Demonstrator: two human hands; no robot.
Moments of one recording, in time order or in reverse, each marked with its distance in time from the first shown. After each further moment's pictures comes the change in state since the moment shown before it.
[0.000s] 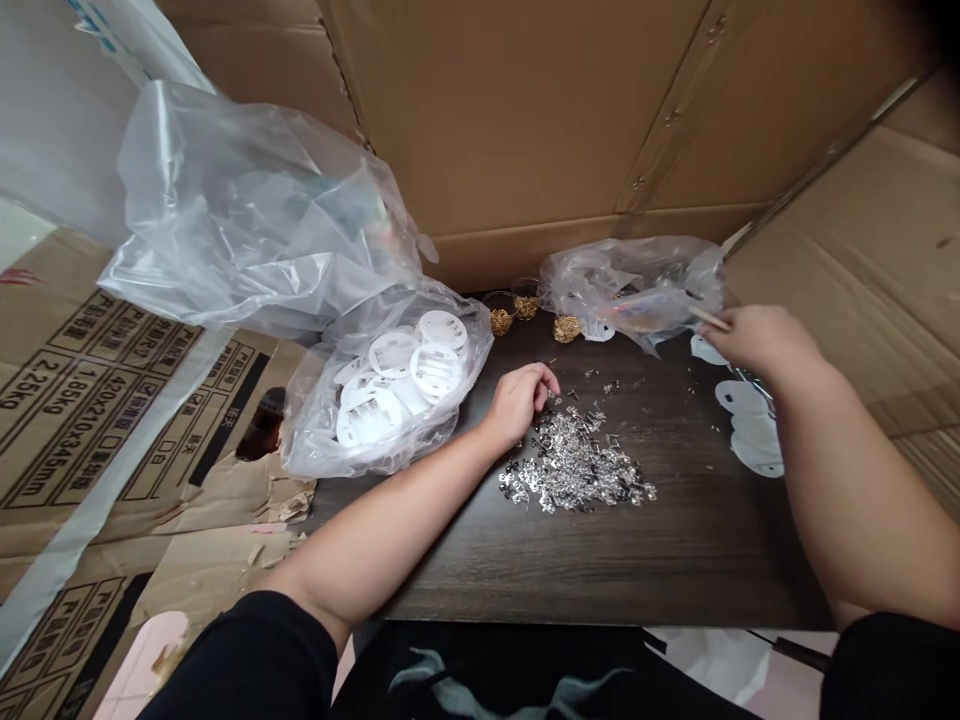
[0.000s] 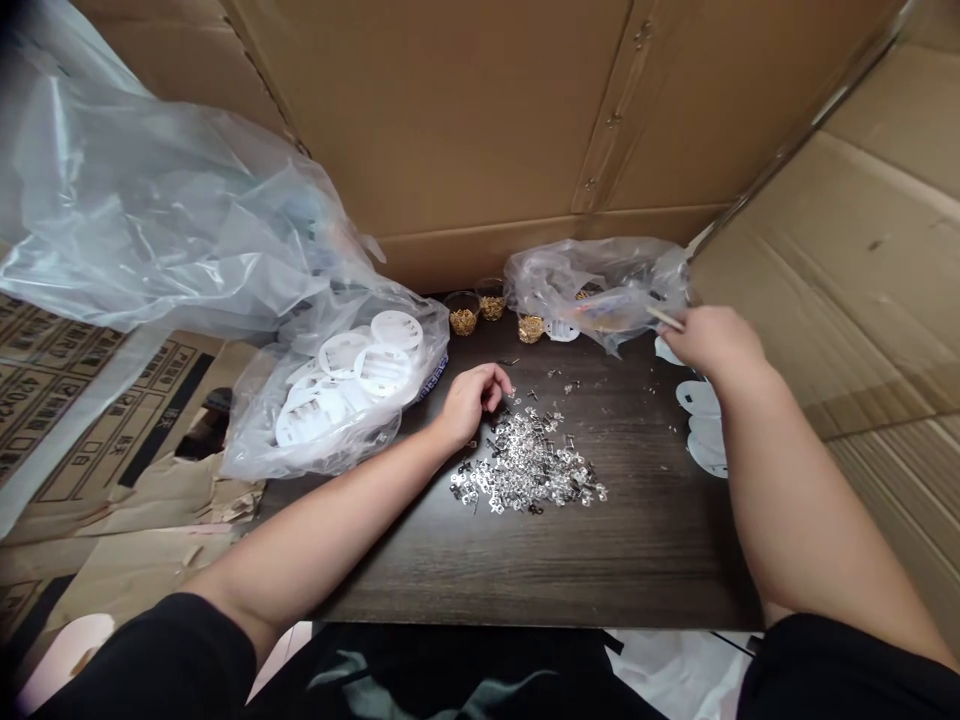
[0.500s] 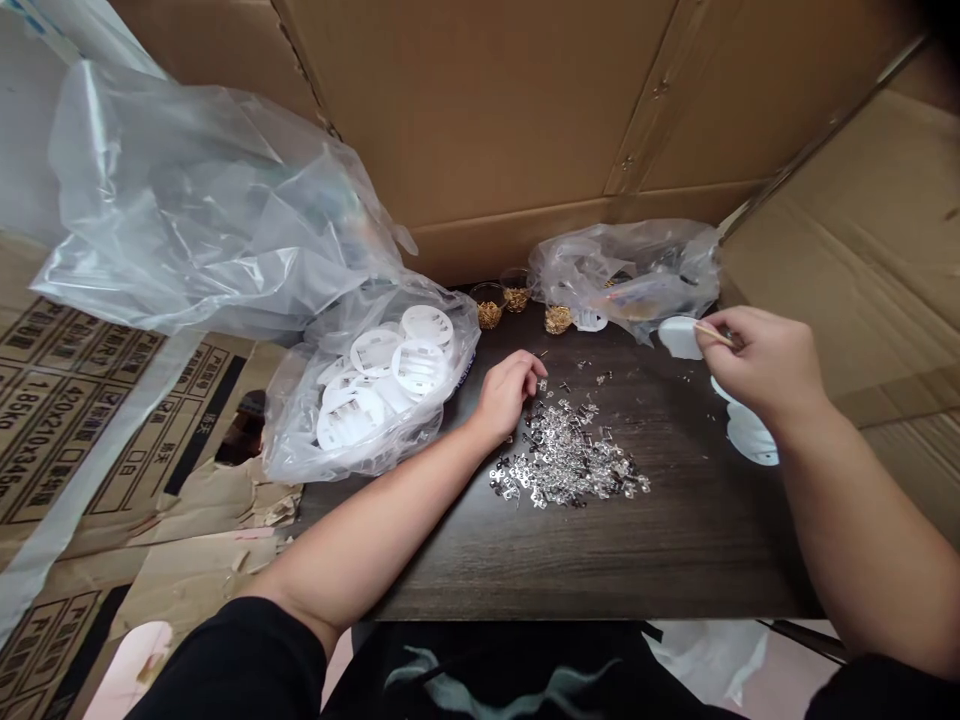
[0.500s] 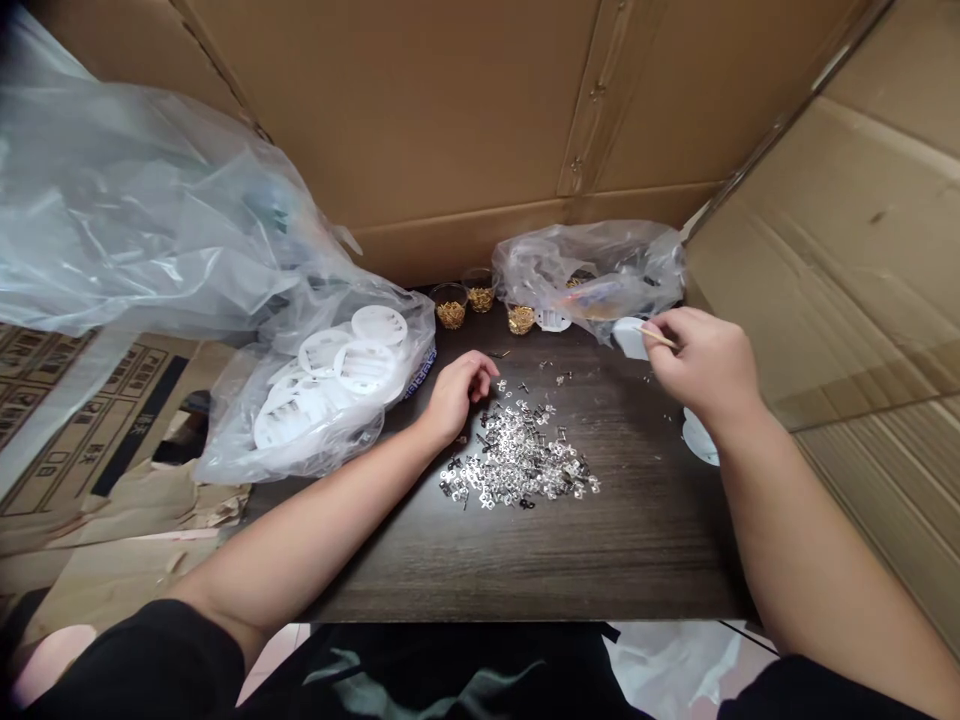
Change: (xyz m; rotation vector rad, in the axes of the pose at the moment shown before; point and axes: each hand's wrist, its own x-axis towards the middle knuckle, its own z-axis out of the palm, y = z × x) left_hand 0.002 0.002 0.003 -0.013 0.065 -0.014; right_hand -0.063 -0.013 0.015 0.385 0.375 -0.216
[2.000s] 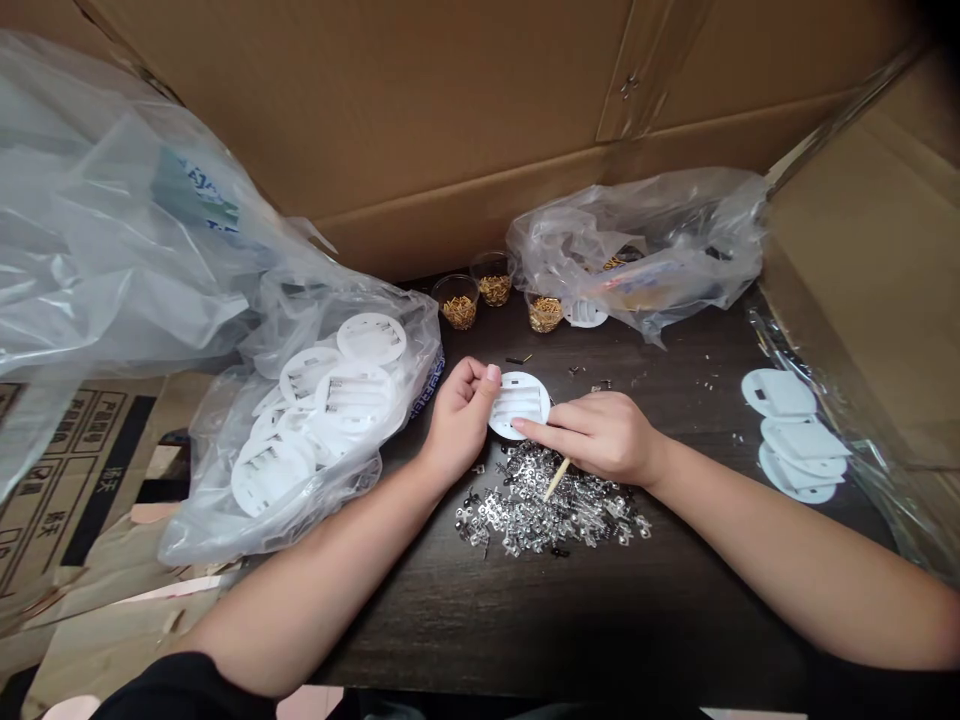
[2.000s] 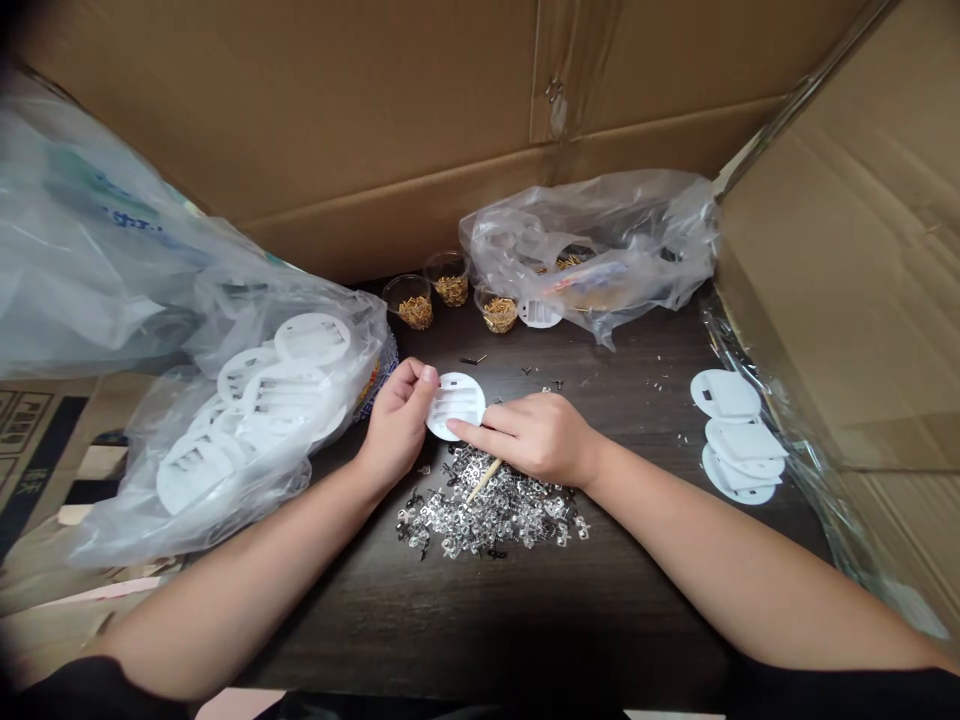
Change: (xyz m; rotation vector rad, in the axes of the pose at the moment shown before) left_hand 0.001 -0.003 -0.001 -0.160 0.219 -0.107; right_hand -0.031 -0.068 0.090 0.304 -0.007 -0.975
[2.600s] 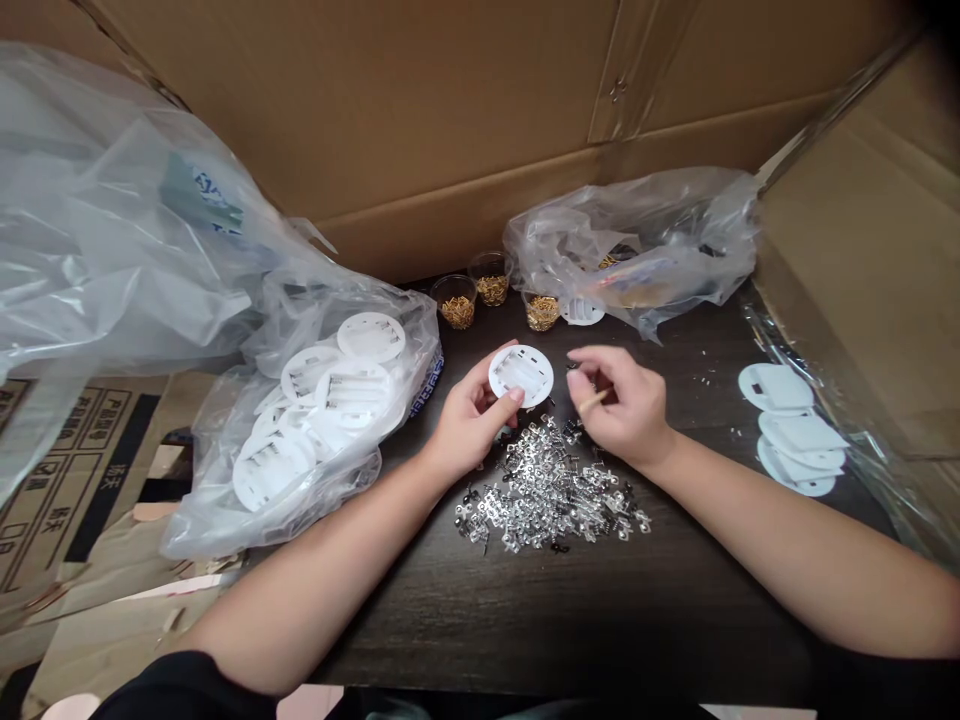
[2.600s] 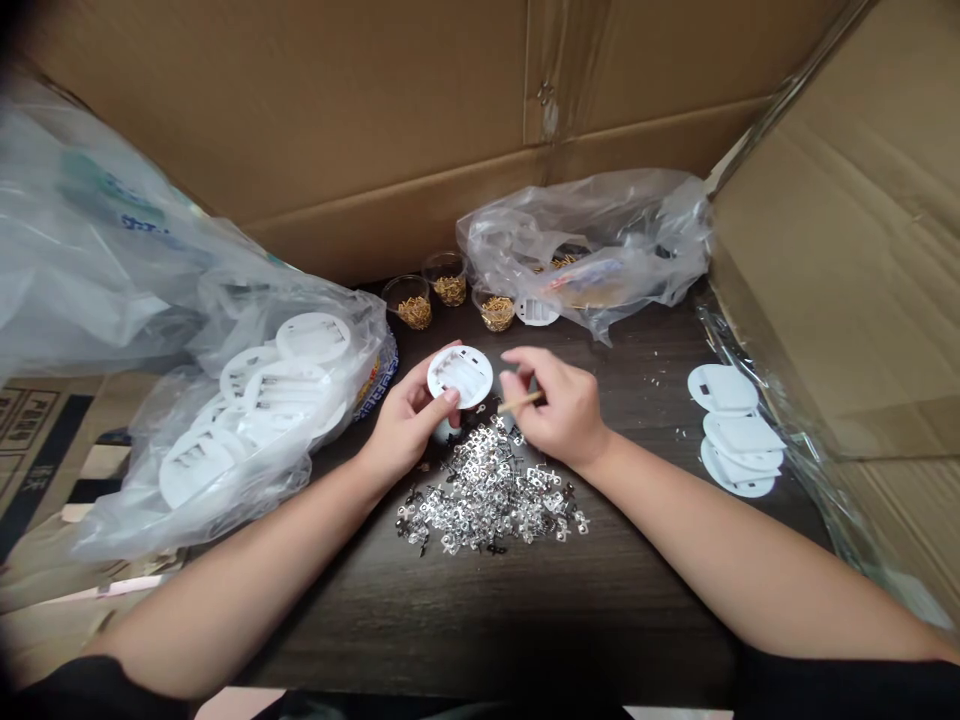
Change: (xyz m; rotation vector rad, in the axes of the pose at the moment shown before) left_hand -0.005 0.007 0.003 0.046 -0.240 -0.011; right_hand 0.002 0.004 0.005 0.139 0.318 0.612
